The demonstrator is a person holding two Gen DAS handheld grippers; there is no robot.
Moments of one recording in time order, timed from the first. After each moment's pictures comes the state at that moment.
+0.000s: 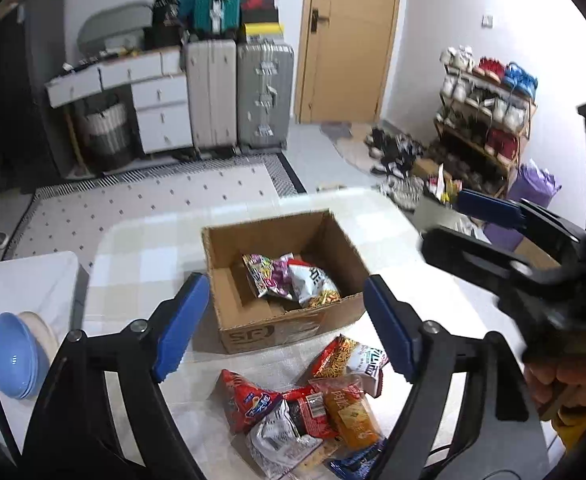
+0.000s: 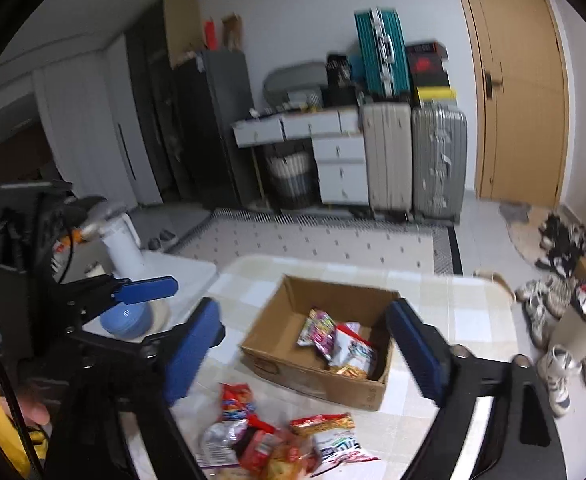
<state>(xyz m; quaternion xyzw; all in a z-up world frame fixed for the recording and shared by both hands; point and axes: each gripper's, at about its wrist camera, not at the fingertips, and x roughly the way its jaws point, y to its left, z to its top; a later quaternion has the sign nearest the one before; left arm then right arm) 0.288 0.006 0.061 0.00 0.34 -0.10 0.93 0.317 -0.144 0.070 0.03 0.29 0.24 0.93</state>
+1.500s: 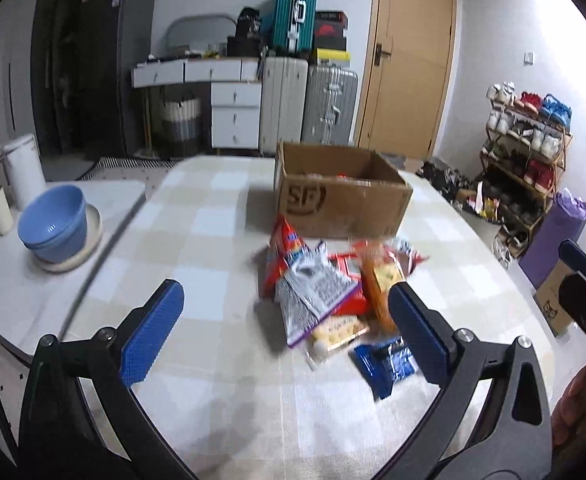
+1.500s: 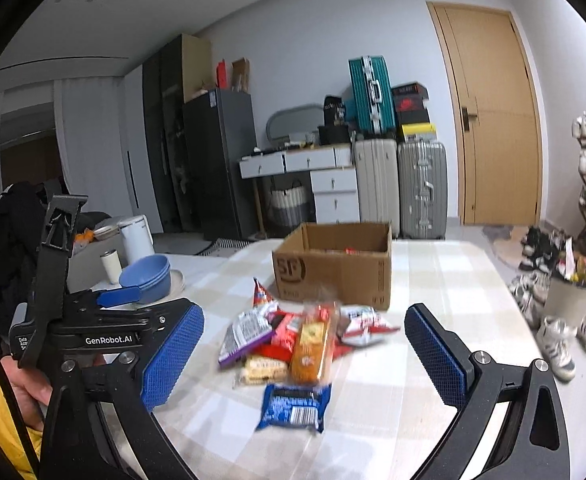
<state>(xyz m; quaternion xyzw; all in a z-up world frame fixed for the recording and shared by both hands) 0.065 0.038 -0.067 -0.05 0.30 0.01 0.95 0.094 -0.166 -0.050 0.04 0.21 0.21 0.95</state>
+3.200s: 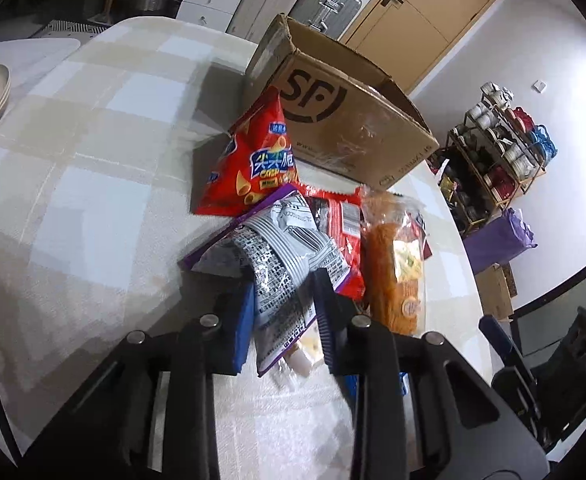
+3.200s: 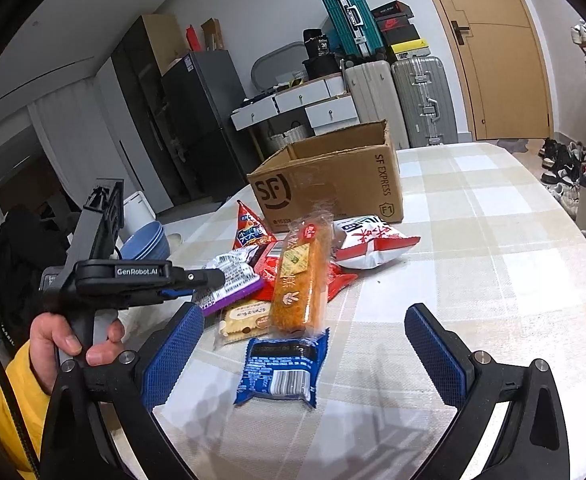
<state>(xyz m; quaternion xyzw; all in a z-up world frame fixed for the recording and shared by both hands) 0.239 0.075 -0.183 -0.23 0.45 -0.10 0.86 0.157 -0.171 -0.133 0.11 0.32 0.24 0.91</state>
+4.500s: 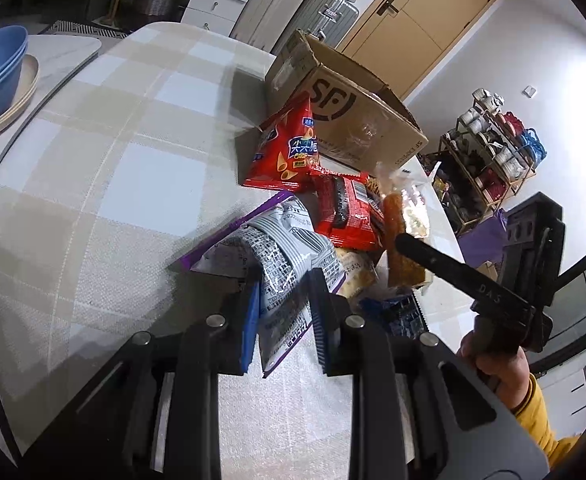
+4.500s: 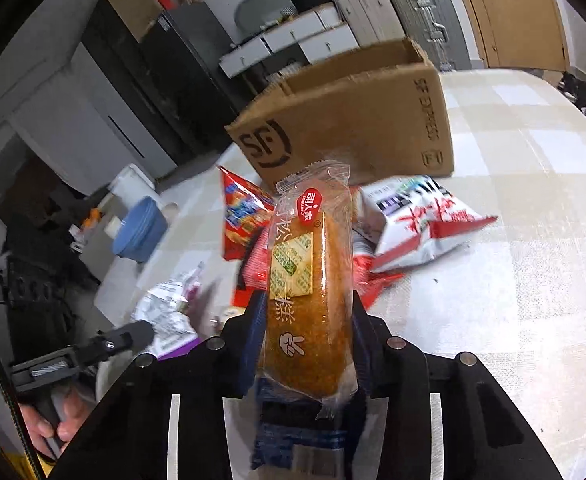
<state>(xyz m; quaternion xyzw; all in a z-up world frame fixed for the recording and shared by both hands) 0.162 0.118 -0.176 -0.23 0.43 -0.11 0.87 0.244 -0.129 -0.161 0.15 0.44 0.27 0.85</state>
